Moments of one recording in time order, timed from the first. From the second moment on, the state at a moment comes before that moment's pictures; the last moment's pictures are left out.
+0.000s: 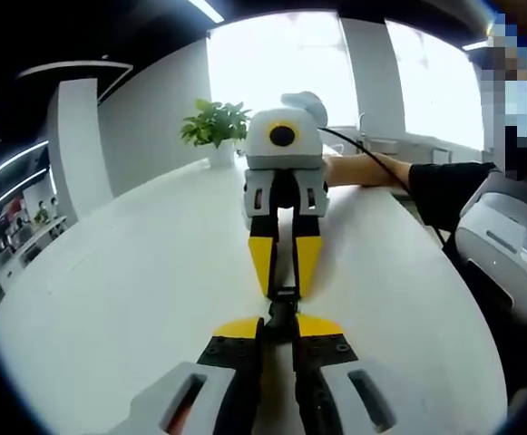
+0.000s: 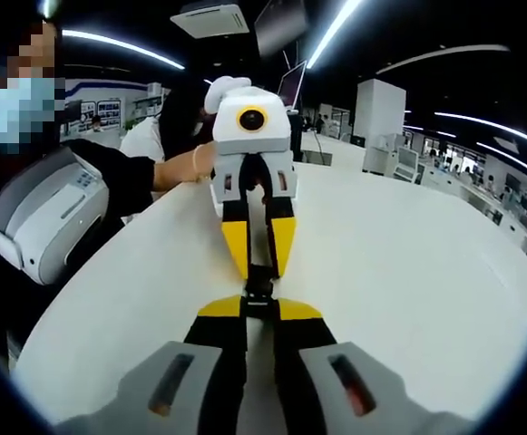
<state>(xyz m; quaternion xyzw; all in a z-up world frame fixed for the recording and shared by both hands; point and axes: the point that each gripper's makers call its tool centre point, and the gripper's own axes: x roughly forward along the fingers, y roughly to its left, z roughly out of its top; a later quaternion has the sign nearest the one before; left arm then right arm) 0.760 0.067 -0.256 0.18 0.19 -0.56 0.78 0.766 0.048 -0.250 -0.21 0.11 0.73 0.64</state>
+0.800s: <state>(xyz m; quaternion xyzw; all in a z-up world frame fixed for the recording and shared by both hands) 0.759 0.061 -0.266 0.17 0.20 -0.56 0.79 0.756 0.046 -0.250 -0.19 0.11 0.72 0.65</state>
